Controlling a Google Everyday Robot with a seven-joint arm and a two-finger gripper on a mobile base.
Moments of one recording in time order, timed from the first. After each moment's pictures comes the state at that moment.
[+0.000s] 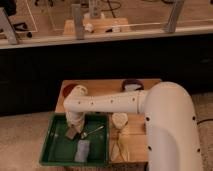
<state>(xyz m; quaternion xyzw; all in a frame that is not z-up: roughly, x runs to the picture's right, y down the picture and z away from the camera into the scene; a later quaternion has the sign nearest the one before) -0.182 0.207 0.817 -0.25 -0.27 -0.44 0.82</state>
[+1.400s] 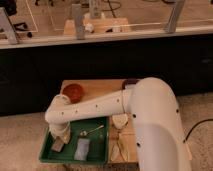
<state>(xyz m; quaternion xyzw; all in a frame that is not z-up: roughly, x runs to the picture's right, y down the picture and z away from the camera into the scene) -0.239 0.260 0.770 -0.25 -0.30 -0.50 0.77</state>
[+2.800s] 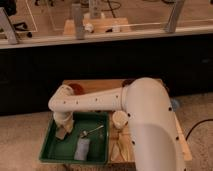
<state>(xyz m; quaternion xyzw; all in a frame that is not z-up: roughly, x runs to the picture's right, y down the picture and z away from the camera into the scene) -0.240 0.212 0.812 -0.25 -0.28 -0.48 0.79</state>
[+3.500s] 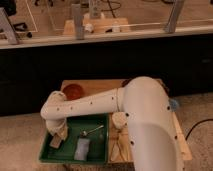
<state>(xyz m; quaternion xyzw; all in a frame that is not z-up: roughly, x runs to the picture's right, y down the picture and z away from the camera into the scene) -0.265 0.250 0.776 -0.25 -0.31 -0.52 0.76</state>
